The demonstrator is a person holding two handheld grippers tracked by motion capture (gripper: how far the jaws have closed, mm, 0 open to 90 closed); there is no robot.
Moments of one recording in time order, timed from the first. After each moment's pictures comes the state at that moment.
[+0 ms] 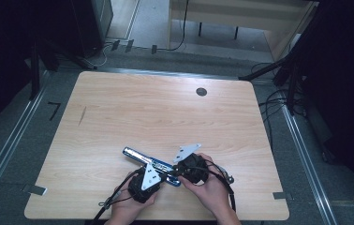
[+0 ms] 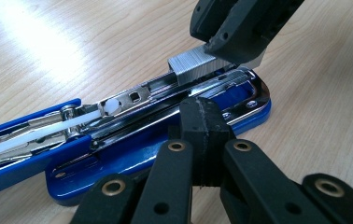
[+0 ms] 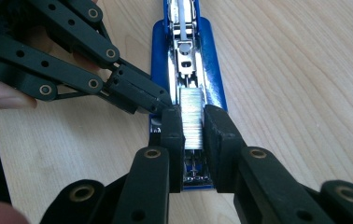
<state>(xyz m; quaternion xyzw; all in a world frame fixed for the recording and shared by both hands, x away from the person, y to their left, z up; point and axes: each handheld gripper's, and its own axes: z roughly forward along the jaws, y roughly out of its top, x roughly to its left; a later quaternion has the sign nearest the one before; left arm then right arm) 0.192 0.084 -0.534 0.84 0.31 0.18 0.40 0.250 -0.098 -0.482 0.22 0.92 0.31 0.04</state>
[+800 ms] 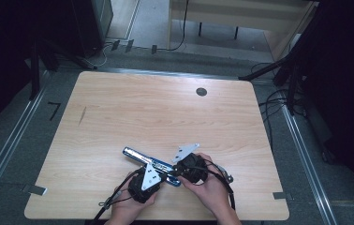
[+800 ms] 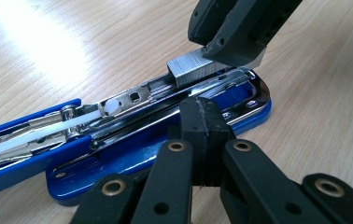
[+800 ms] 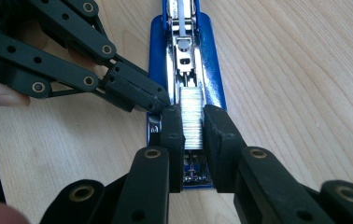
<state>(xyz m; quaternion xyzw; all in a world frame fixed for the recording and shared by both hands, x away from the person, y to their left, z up) 0.192 0.084 -0.534 0.84 0.31 0.18 0.40 0.250 -0.096 -0.483 0.22 0.93 0.30 0.05</state>
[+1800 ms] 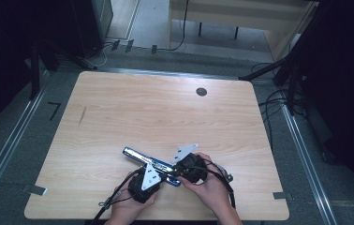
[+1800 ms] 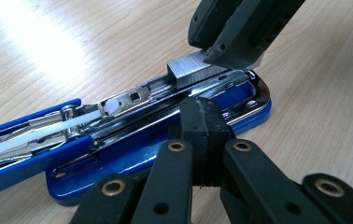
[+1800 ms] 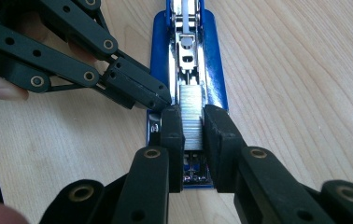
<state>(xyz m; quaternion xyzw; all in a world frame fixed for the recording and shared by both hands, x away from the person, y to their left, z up) 0.193 0.084 -0.534 0.84 0.31 0.18 0.40 0.252 -0.095 -0.484 0.21 0.93 0.29 0.05</state>
